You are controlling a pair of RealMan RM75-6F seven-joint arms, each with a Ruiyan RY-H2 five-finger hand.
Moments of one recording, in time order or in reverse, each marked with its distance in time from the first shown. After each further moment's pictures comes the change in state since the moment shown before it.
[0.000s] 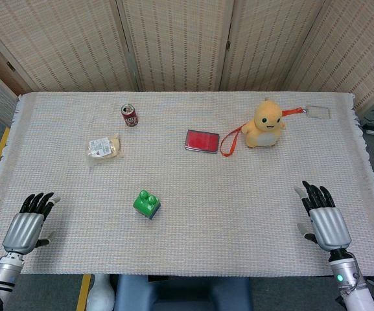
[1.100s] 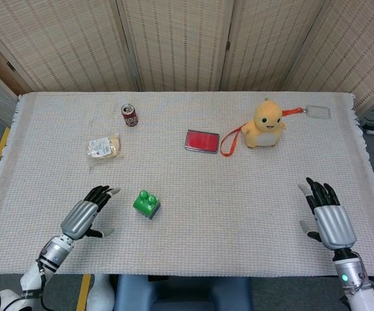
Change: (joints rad) left arm -0.225 -0.159 -0.044 0.030 0.144 -0.172 -0.394; right arm -0.007 0.029 0.012 -0.013 -0.020 0.025 0.058
